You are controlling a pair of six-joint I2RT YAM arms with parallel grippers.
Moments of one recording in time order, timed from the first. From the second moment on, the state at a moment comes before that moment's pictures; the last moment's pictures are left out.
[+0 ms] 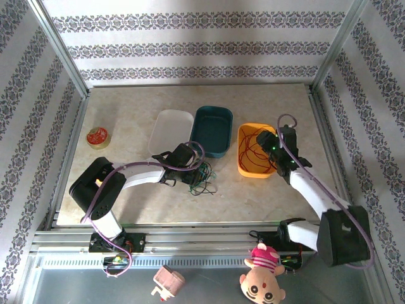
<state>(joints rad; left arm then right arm) -0.69 1.69 0.87 -0.27 0.03 -0.34 0.14 1.15 0.63 -0.07 0.02 0.85</state>
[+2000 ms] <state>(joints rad) -0.68 1.29 0.53 -0.22 0.13 -0.49 0.81 1.41 0.84 -0.38 -0.14 0.16</state>
